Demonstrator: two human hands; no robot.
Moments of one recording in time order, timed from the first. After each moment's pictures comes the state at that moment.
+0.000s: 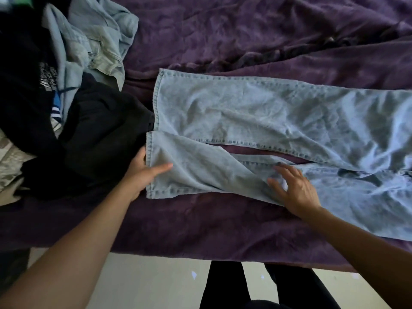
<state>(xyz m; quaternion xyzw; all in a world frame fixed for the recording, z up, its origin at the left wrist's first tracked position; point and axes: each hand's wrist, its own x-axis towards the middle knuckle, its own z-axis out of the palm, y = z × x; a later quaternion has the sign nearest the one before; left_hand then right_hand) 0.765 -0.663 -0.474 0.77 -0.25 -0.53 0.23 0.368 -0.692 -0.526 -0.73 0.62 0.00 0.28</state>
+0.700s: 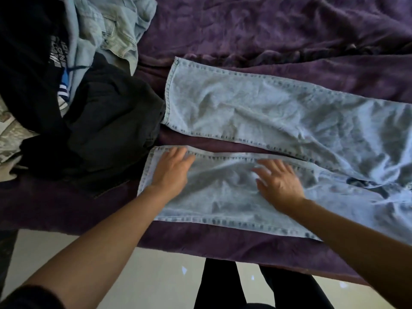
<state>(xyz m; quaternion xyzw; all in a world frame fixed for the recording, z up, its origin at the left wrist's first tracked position) 0.722 -0.652 -0.510 0.68 -0.72 -0.15 -0.05 0.427 -0.709 -0.514 -0.88 0.44 0.03 0.15</state>
